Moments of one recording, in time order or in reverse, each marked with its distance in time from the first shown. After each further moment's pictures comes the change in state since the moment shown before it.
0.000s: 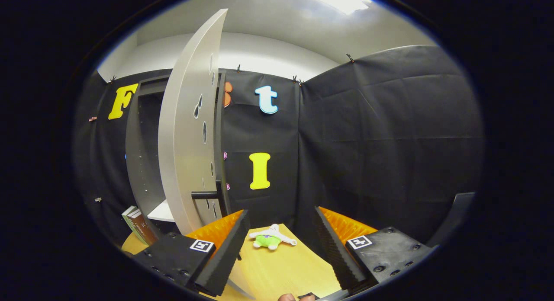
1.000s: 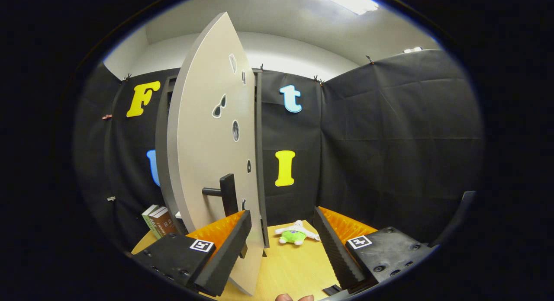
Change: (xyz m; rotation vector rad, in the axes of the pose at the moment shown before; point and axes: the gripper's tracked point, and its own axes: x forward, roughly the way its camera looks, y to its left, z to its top) arm -0.036 0.108 -0.005 -0.001 0.015 0.128
